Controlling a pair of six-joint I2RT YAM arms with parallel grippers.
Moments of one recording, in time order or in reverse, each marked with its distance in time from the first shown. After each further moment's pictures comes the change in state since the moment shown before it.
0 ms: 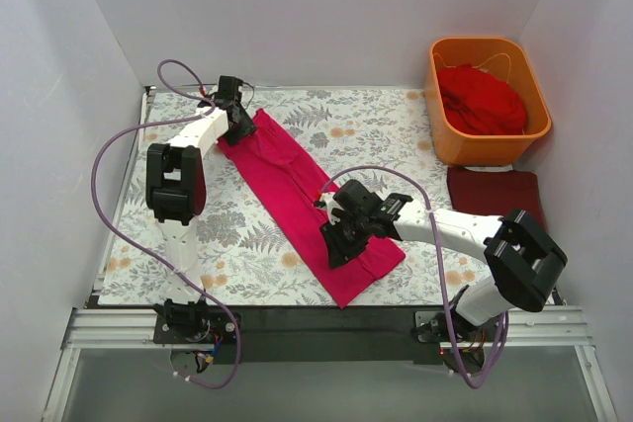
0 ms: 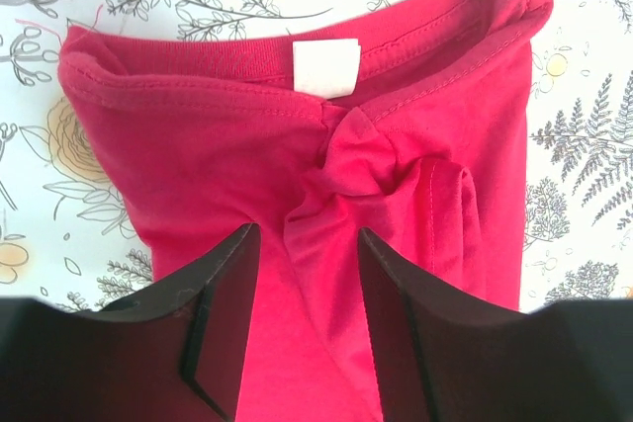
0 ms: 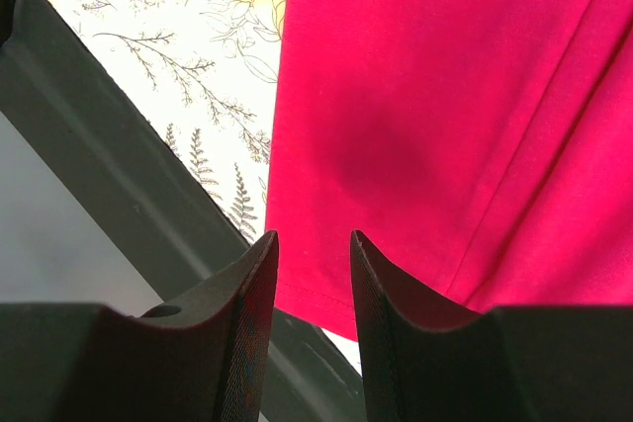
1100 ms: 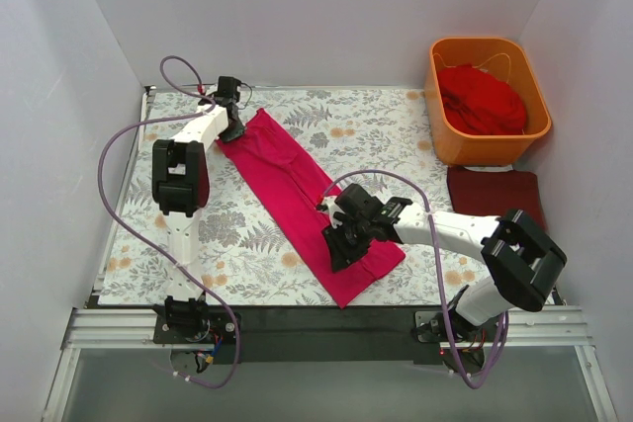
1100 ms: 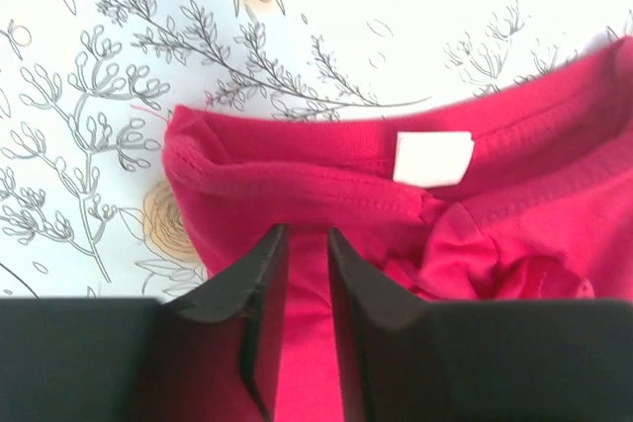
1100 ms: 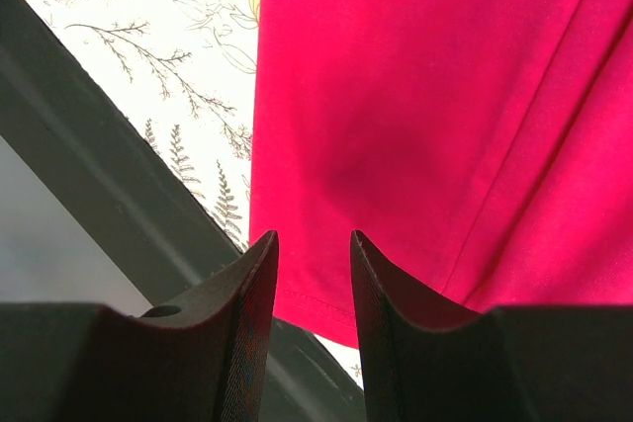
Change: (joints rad) left arm 0.021 0.115 0.109 -0.042 -0.136 0.110; right arm 0.000 0.003 -0.041 0.031 0.008 0.006
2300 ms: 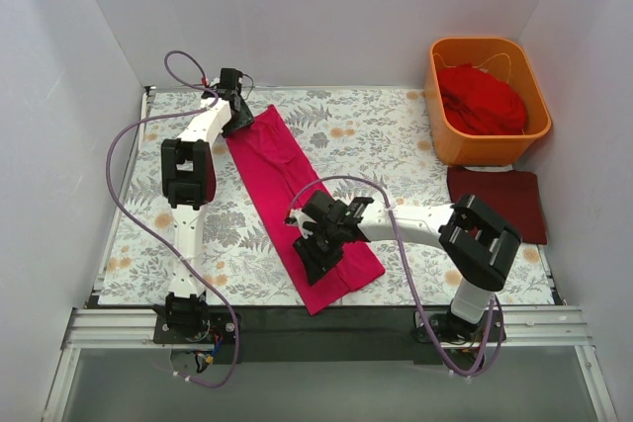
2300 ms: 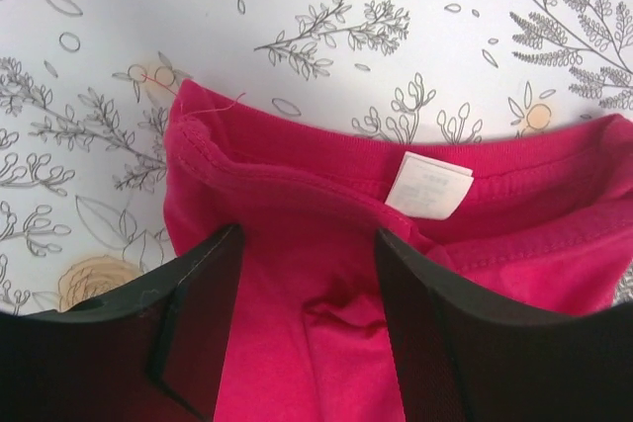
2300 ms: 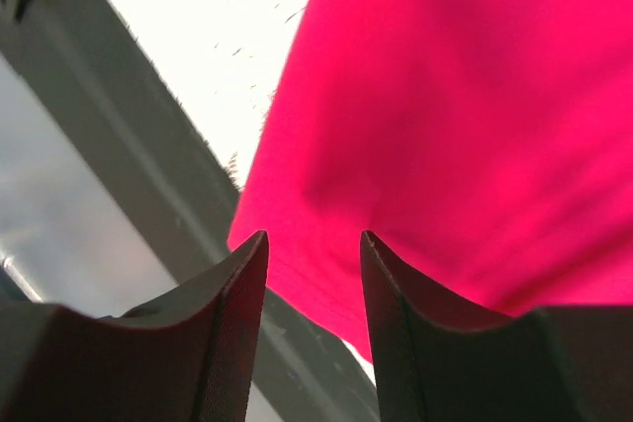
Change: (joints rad) left arm 0.012 0.189 0.304 -0.085 0.061 -0.005; right arm 0.130 0.238 0.188 -0.025 -0.101 -0.005
